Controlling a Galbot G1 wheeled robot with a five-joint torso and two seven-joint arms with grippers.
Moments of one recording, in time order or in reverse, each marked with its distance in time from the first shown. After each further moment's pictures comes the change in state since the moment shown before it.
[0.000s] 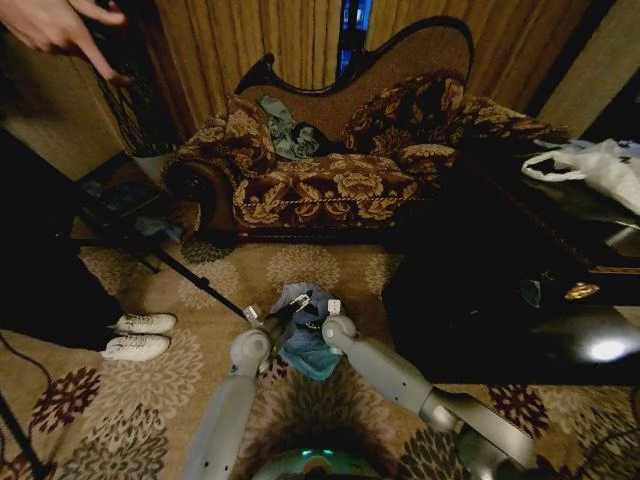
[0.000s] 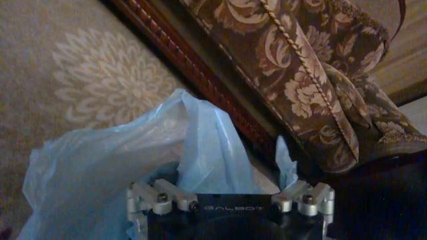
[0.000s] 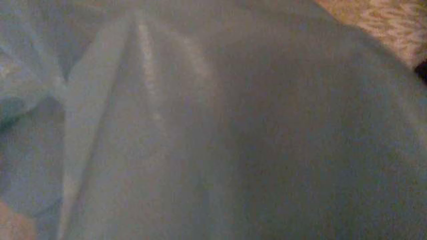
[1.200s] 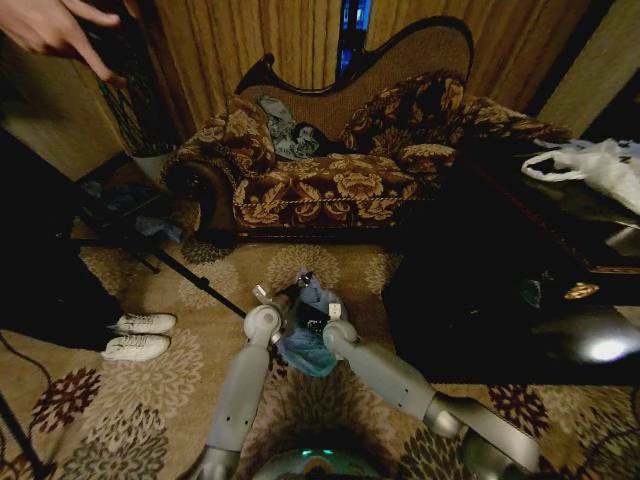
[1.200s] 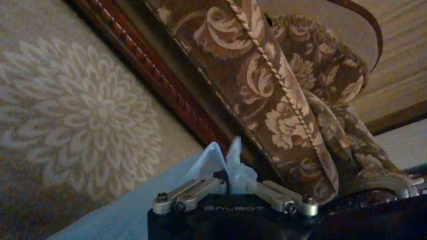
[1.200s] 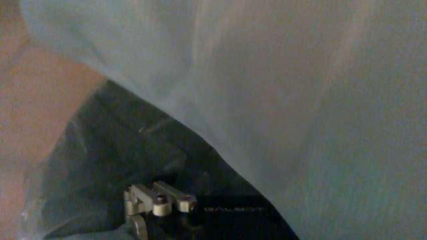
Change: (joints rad) left arm -0.214 -0.080 -0.011 0.190 -0.018 -0.041 0.019; right arm -0.023 -0.028 -0.022 0.030 -0.043 0.014 0.000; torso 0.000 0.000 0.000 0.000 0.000
